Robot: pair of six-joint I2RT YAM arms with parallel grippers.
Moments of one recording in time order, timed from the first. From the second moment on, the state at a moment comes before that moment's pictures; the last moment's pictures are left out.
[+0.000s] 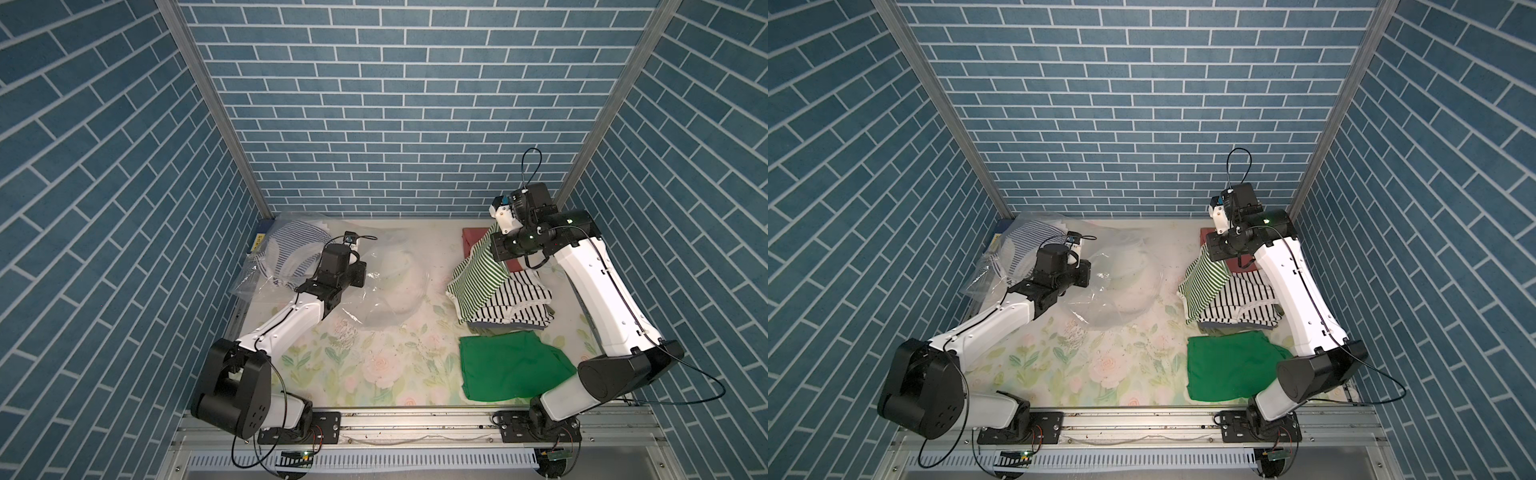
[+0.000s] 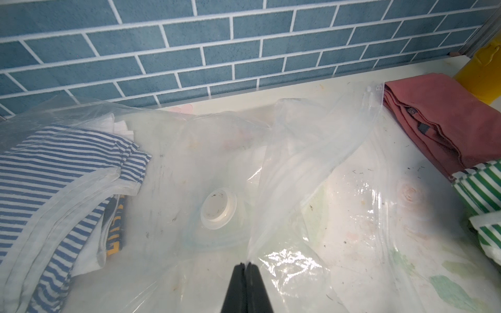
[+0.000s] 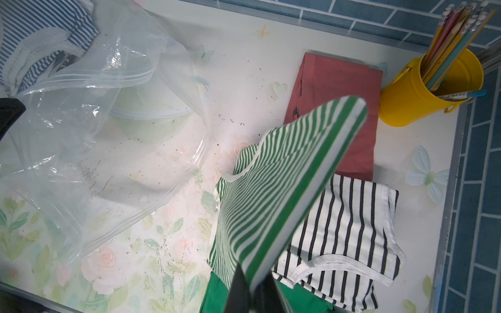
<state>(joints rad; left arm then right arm) -0.35 1.39 0.89 -0.06 -0.07 -0.07 0.37 1.56 1.87 -1.30 -0.04 0.03</state>
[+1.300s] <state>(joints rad) -0.35 1.39 0.89 -0.06 -0.07 -0.07 0.08 1.56 1.37 -1.21 0.33 0.04</state>
